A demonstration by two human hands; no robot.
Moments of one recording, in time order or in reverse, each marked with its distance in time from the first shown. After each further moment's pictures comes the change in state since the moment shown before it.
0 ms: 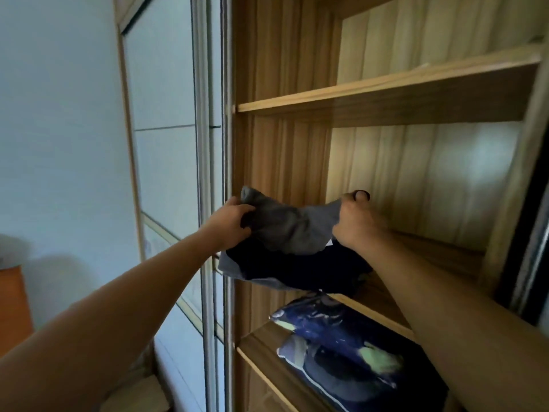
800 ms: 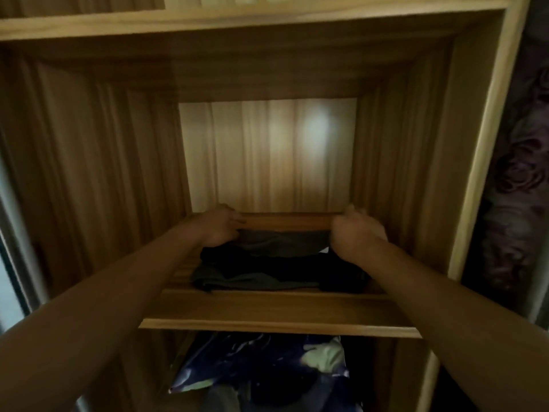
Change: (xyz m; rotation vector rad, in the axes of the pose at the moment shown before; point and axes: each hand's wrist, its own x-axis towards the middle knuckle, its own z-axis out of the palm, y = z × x) left_hand 0.222 0.086 0.169 -0.332 -0.550 0.577; right_hand 0.002 0.097 0.032 -0.488 -0.195 0.555
